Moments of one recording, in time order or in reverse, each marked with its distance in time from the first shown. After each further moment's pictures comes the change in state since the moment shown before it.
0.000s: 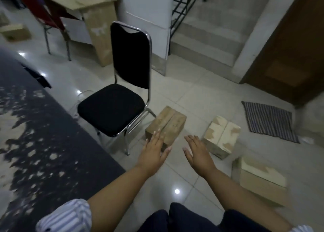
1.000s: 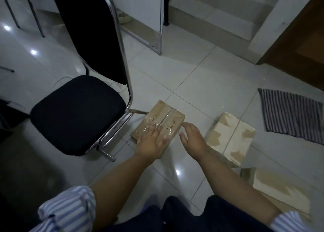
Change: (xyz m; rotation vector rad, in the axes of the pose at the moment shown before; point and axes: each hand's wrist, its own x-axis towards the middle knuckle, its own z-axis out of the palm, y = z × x) left_hand 0.282 -0.039 0.092 -0.080 -0.156 -0.223; right_hand 0.266 0.144 0.047 0.179 -0.055 0.061
